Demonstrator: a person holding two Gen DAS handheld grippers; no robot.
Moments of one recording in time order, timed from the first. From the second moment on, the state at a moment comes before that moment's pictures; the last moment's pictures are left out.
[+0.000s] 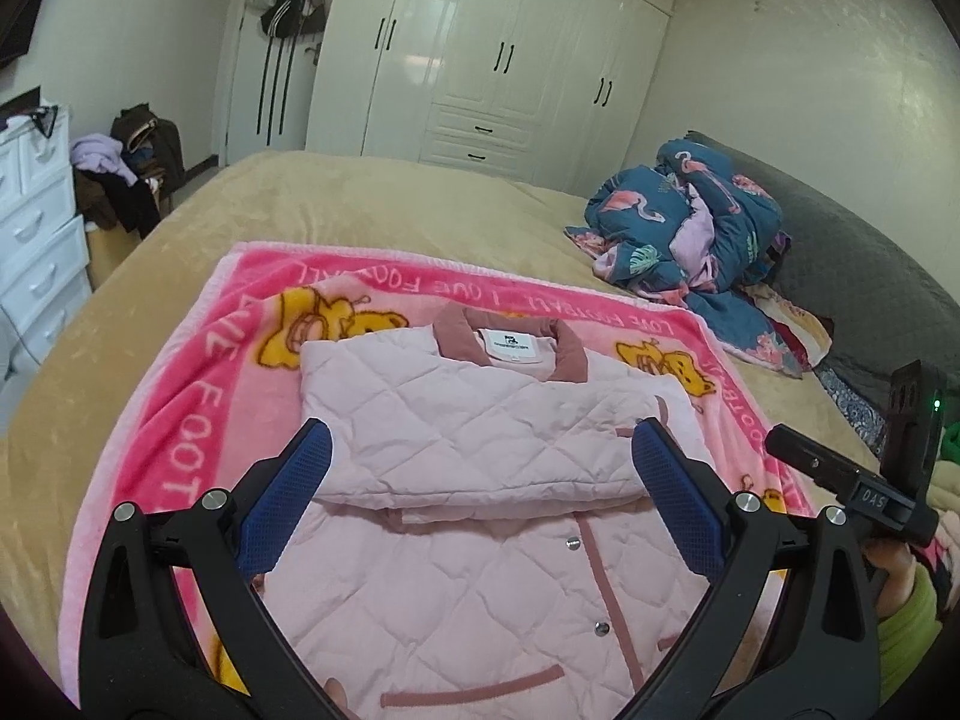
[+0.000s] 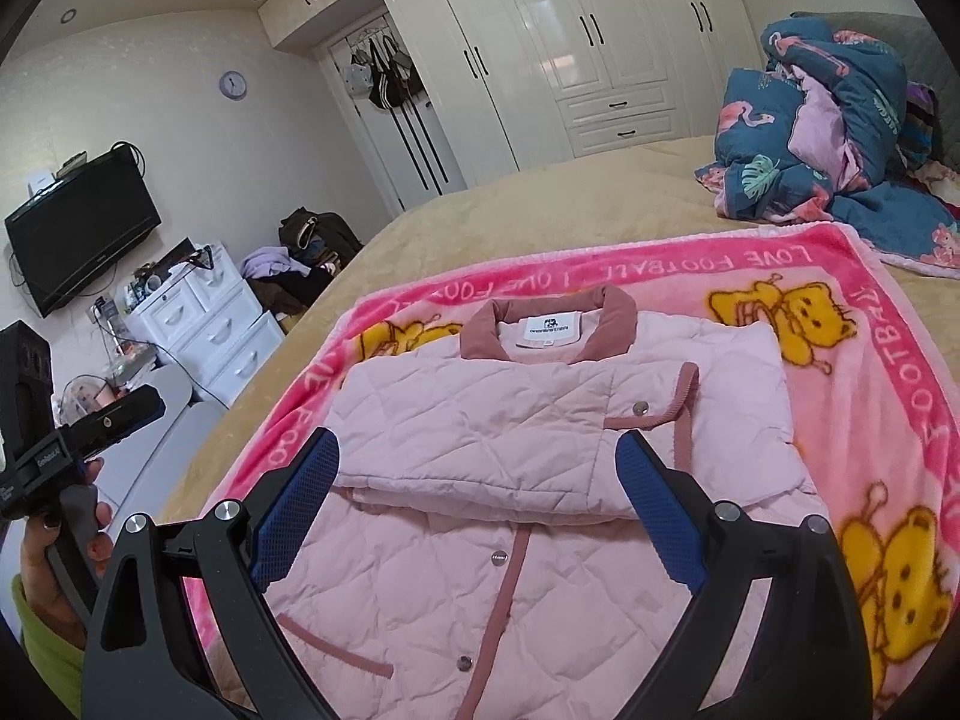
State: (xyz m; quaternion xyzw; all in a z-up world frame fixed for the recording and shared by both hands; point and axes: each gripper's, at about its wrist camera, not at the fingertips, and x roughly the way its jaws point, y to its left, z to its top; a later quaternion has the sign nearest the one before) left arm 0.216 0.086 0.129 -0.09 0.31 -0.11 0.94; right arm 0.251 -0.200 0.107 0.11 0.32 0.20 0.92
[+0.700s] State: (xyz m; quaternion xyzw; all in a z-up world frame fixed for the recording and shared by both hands) left arm 0.161 0.071 0.113 -0.07 0.30 -0.10 0.95; right arm 0.193 -0.230 0.114 0.11 0.30 0.20 0.93
